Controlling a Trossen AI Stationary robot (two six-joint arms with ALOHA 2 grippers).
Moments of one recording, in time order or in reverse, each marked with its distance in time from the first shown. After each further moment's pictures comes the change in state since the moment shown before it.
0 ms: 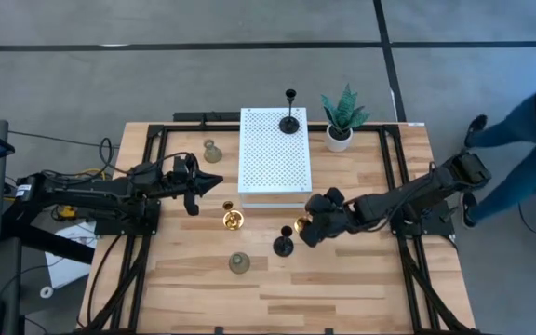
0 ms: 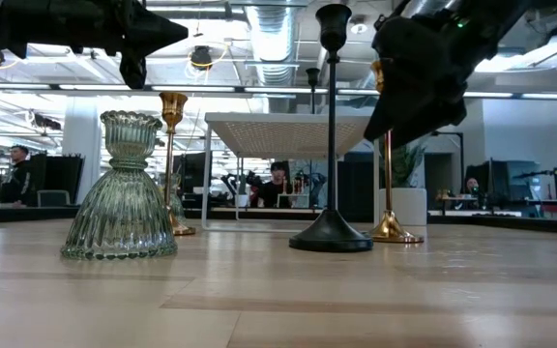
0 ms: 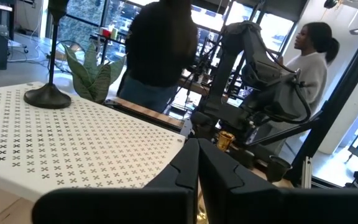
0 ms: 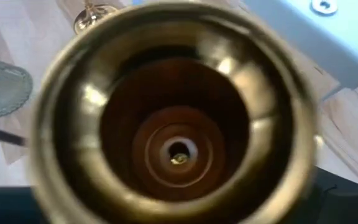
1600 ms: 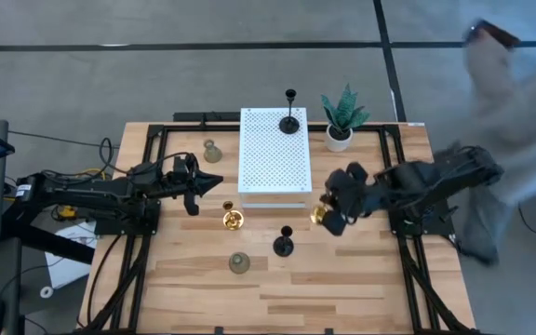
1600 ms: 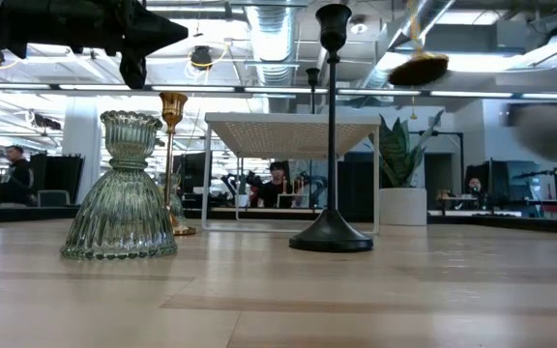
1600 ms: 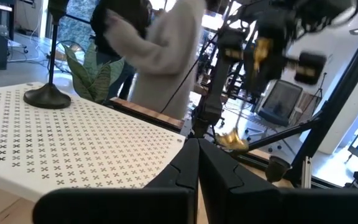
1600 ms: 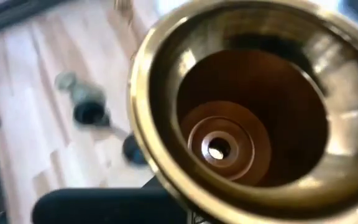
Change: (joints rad) left arm 0.000 0.000 0.000 0.000 0.000 0.000; right arm 0.017 -0.128 0.607 -0.690 -0.054 -0.087
